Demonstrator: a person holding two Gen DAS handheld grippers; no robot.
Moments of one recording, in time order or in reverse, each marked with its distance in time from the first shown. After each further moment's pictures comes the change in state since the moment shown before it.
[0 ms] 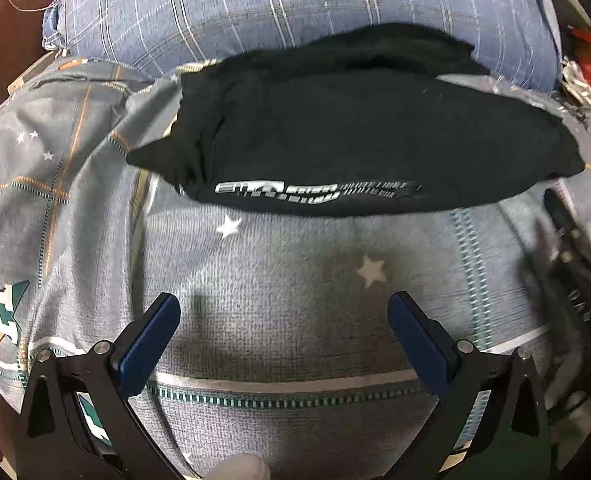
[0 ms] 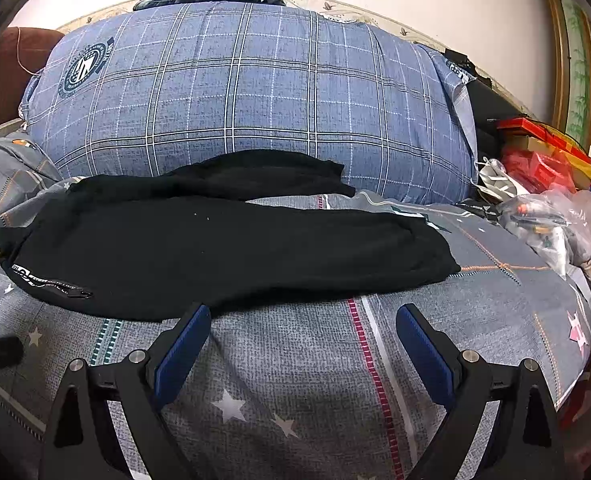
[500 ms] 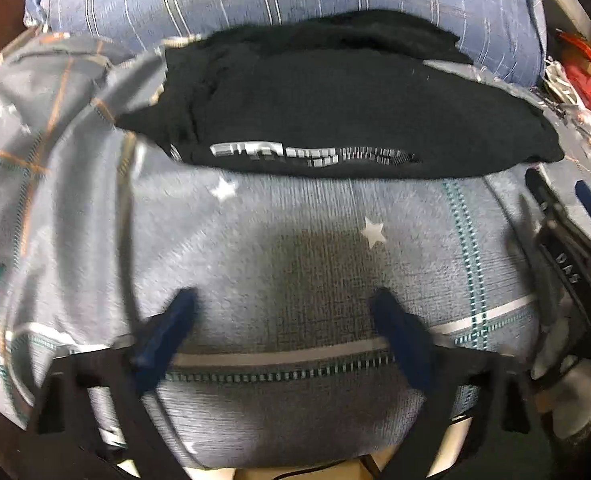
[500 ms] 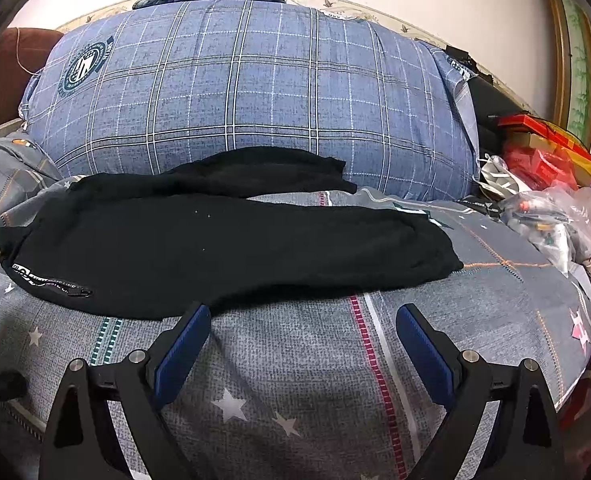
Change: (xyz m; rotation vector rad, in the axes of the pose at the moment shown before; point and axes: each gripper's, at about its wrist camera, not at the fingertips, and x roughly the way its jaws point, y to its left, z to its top) left arm -0.012 0.015 -0.005 0.002 0.040 -0.130; right arm 0.002 0.000 -0.001 0.001 0.011 0.005
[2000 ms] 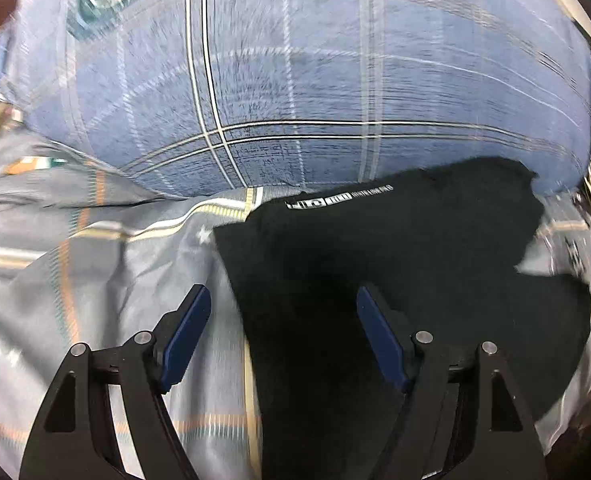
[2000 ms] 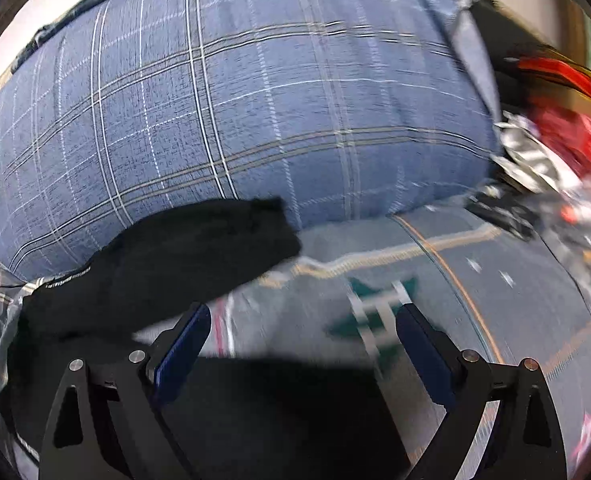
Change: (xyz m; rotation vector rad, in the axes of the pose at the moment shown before) left arm 0.067 0.114 0.254 -0.046 -0.066 -0.017; right arm 0.184 -0.144 0.168 0.163 0.248 0.117
